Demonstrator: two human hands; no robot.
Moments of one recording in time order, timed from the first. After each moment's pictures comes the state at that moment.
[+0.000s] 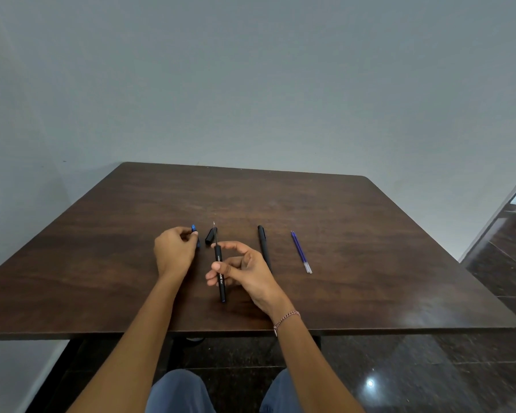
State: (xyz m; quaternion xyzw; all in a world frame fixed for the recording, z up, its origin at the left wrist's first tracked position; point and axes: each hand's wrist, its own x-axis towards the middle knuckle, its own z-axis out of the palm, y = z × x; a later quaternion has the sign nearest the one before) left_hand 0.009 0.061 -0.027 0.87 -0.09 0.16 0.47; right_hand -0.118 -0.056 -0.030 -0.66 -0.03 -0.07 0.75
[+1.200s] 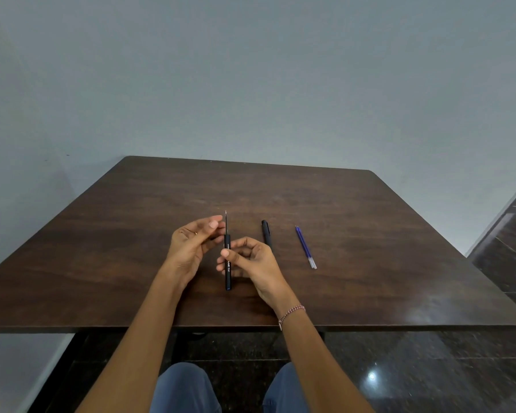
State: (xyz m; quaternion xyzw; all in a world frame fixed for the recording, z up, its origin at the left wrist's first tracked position) left_hand -0.019 0.066 -0.015 0.50 -0.20 -0.17 0.83; right_hand -0.116 -0.059 -0.032 -0.63 0.01 -0.12 0.77
